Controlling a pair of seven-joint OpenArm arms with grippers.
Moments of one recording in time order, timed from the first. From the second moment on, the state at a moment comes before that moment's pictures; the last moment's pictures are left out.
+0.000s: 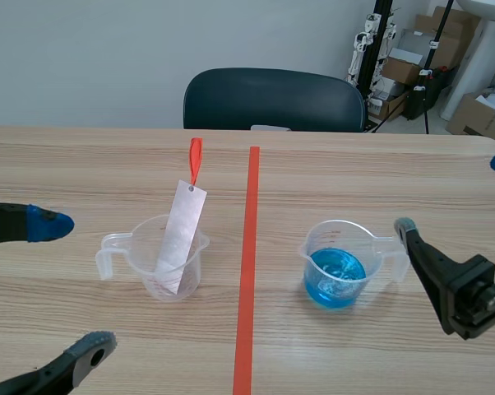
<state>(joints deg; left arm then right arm) 56.8 -57.3 -4.9 120.2 -19.8 -22.3 -22.7 -48.2 33.8 10.7 117.5 6.9 10.6 15.7</state>
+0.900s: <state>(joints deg) 80.3 -56.8 -29.2 120.1 -26.5 -21.4 -31.1 -30.6 36.2 10.7 117.5 32.5 30.9 -4.3</state>
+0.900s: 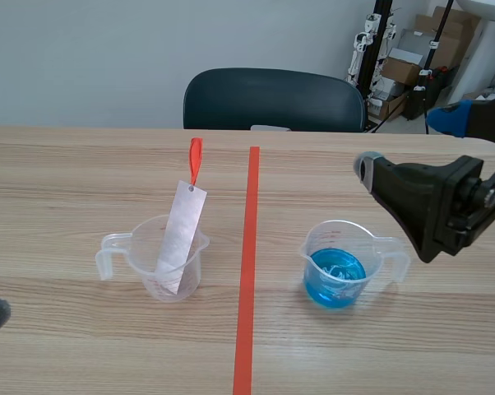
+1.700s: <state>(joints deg) 80.3 -51.3 -29.5 115.8 -27.6 -25.5 -31.8 -14.3 36.2 3.7 99.4 50.3 33.1 -20.4</state>
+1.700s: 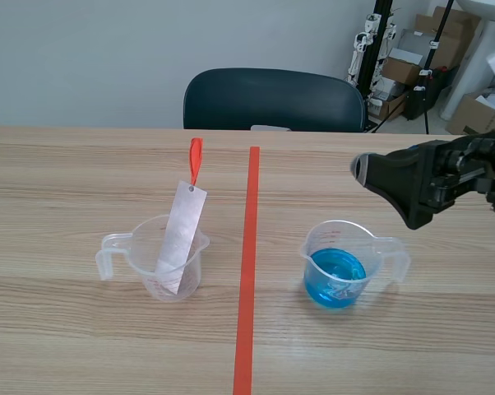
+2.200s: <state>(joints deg) 80.3 -51.3 -29.5 115.7 -29.5 -25.5 -31.5 0.7 36.2 2.4 94.1 50.3 36.1 -22.5</state>
